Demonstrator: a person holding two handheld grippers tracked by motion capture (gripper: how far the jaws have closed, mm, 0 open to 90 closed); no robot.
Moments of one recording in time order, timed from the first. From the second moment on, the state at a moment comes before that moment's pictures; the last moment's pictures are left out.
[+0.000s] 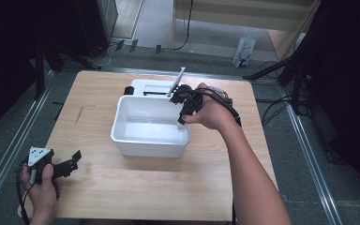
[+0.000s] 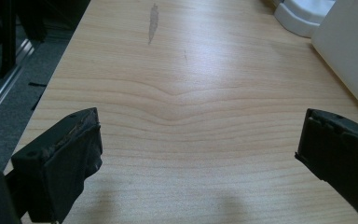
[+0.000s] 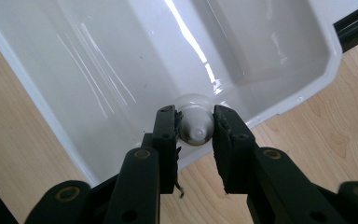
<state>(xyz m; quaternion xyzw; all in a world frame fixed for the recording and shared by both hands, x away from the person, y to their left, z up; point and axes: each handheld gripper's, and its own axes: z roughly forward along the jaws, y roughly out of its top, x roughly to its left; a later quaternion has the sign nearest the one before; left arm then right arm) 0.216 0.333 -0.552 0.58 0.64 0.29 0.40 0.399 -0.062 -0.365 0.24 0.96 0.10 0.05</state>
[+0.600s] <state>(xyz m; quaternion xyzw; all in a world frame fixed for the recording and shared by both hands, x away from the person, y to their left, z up) 0.215 0.333 -0.552 0.59 0.64 0.29 0.40 0.396 -0.047 -0.423 0.15 0.98 0.05 0.09</state>
